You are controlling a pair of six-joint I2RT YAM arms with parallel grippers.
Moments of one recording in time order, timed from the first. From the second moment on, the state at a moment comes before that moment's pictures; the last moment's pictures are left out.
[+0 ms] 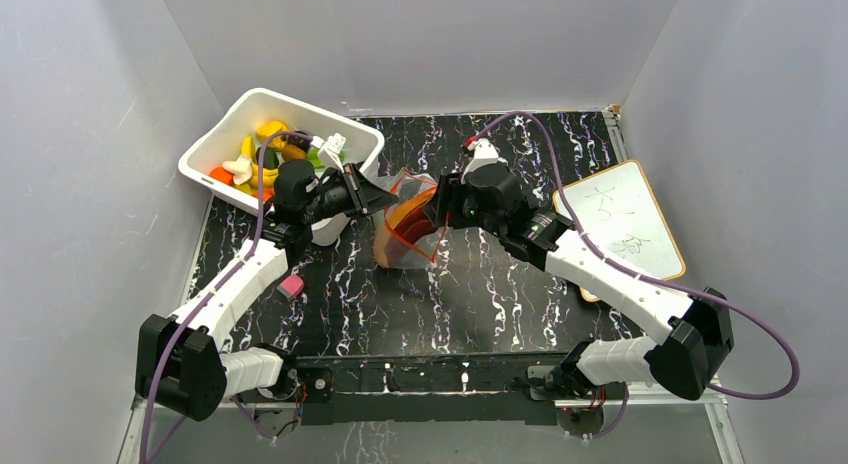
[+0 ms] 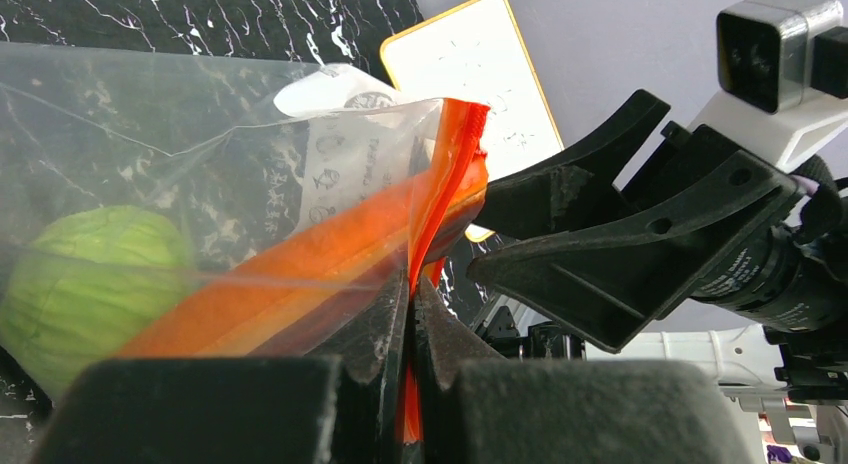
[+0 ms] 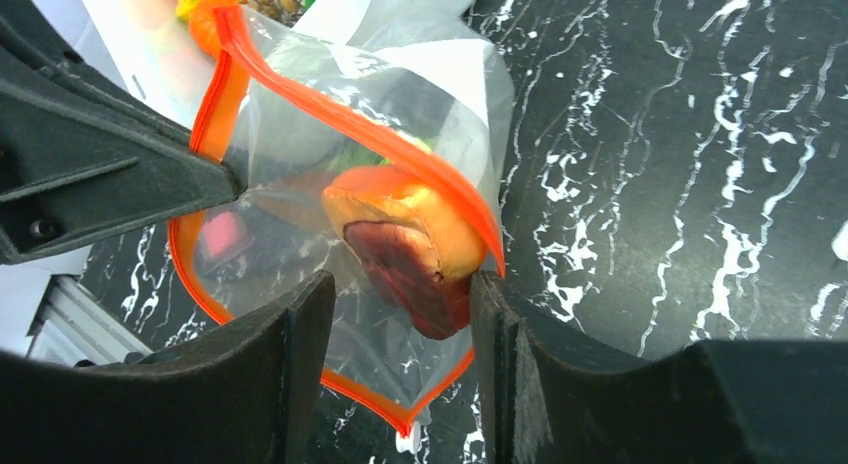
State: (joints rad) left arm -0.36 1.21 0.85 0.09 0.61 -0.77; right arm 0.77 1.28 1.12 -0.29 0.12 0.53
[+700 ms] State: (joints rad) left arm -0.36 1.20 0.84 0.16 0.67 -0.80; right arm 0.77 1.23 0.98 0.03 -0.04 0.51
